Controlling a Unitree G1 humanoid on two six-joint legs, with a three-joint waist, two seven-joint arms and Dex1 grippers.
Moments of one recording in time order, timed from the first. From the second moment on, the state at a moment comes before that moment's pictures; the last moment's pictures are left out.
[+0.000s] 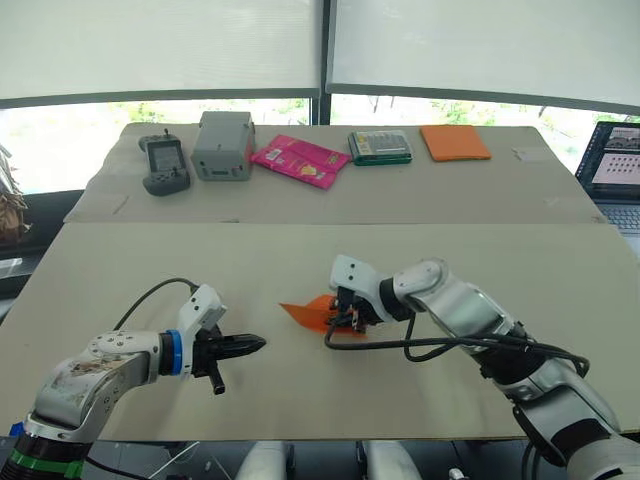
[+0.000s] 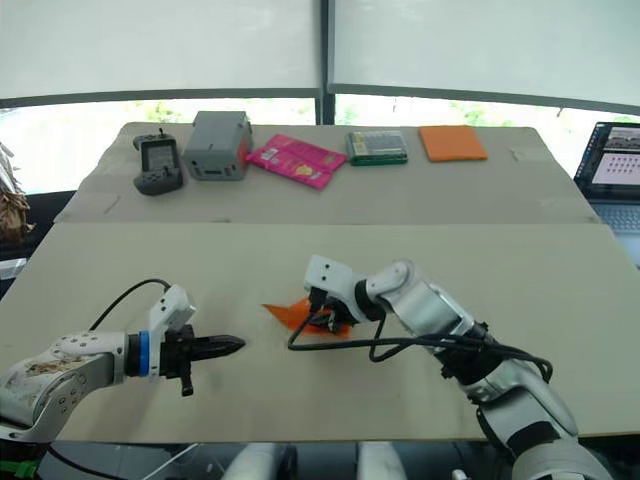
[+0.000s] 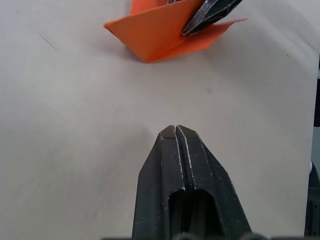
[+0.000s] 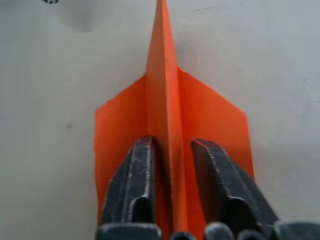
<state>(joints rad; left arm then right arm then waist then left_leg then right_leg) -0.05 0.81 0.06 -0.38 -0.63 0.82 -0.92 -0.73 -0.53 0.57 -0.14 0.14 0.83 0.95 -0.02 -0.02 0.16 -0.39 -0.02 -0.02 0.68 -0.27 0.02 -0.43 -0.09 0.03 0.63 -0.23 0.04</state>
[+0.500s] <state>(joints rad) -0.14 0.79 0.00 -0.37 -0.63 0.85 -0.93 -0.76 -0.65 0.11 0.14 0.21 0.84 0.81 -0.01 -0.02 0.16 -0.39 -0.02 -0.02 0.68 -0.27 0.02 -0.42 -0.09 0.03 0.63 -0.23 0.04</state>
